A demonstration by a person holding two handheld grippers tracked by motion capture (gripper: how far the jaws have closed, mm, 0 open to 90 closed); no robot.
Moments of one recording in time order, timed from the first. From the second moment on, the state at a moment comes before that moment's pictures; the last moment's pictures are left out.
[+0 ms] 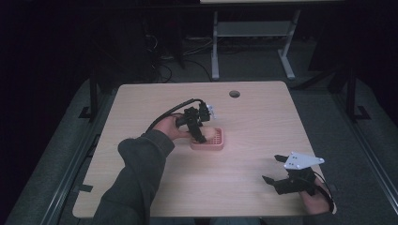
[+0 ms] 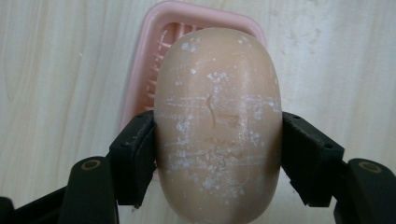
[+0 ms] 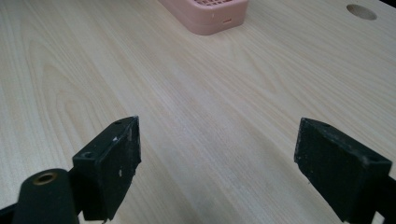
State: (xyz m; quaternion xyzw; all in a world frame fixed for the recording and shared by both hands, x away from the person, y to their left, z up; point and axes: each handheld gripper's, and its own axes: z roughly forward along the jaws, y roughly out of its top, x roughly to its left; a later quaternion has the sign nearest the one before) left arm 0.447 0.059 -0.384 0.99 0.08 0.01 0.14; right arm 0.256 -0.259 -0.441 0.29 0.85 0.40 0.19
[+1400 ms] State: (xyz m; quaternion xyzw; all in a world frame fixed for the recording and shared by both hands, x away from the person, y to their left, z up) left arm 0.470 0.049 -0.411 0.99 0.08 0.00 0.13; right arm 0.255 -0.261 -0.442 0.29 0.85 0.40 0.18
